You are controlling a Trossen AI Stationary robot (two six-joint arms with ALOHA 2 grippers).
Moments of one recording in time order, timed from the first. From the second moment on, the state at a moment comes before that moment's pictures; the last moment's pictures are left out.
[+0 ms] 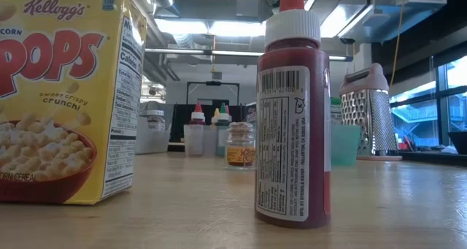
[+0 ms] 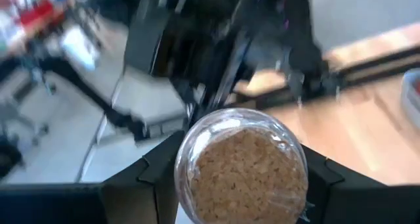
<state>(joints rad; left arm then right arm) -0.70 1.57 1.54 -0.13 -1.41 0.49 0.44 1.79 2.24 -0.83 0.24 0.55</state>
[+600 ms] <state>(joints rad) -0.65 1.57 1.54 0.66 -1.18 1.38 0.36 1.79 2.32 -0.65 0.25 0.62</state>
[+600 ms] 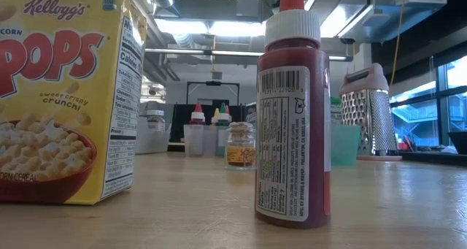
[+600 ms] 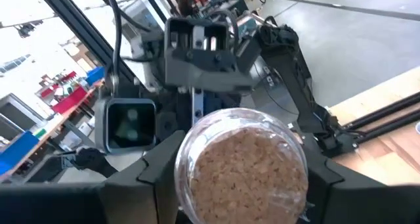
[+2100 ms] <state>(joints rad) -0.58 1.57 1.54 0.66 -1.04 1.47 0.33 1.79 2.31 -0.62 0.26 0.59</state>
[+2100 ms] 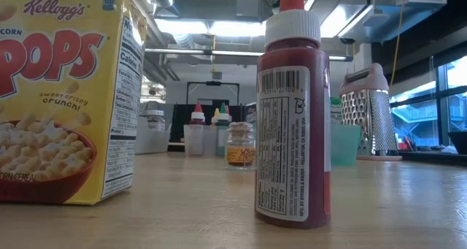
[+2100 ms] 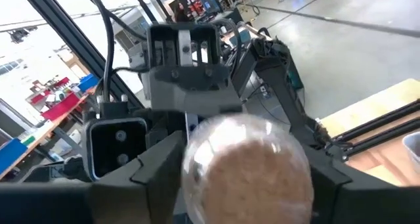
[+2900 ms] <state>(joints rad) -0.73 1.43 1.53 0.97 -0.97 1.21 0.45 1.71 2.32 -0.62 0.29 0.23</state>
